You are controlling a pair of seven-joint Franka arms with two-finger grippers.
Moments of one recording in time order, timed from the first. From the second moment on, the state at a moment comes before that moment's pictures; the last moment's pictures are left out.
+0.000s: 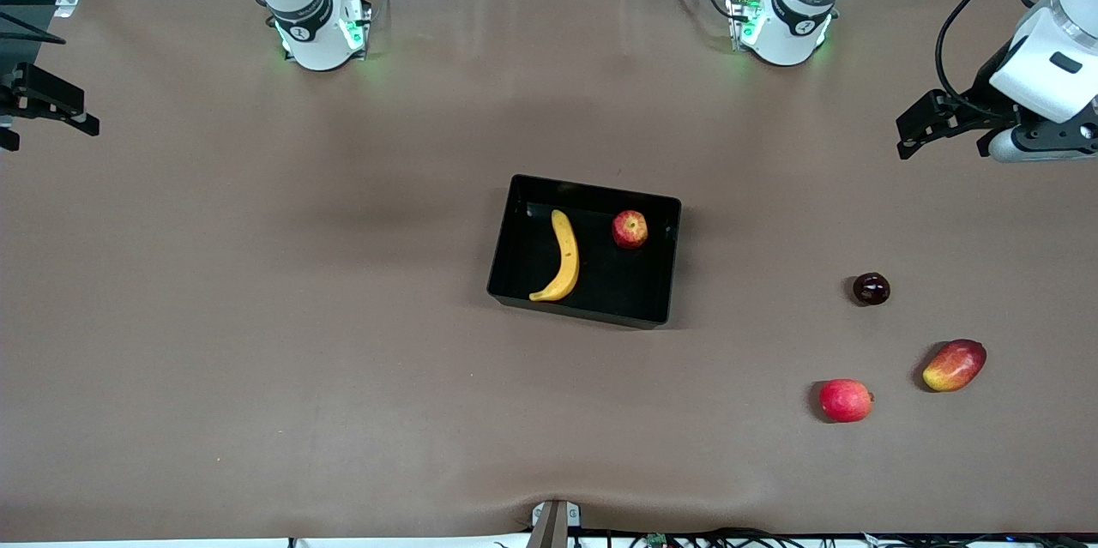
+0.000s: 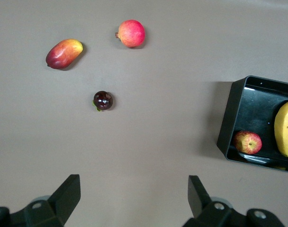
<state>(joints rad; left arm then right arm) 0.02 -0.05 -0.15 -1.62 0.02 1.61 -0.15 -0.10 0.05 0.02 -1.38 0.05 1.35 -0.24</state>
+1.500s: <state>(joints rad) -0.30 0.24 -0.26 -1.80 0.02 2.06 -0.66 -0.10 0.05 0.02 -1.38 0.05 1.35 -0.24</state>
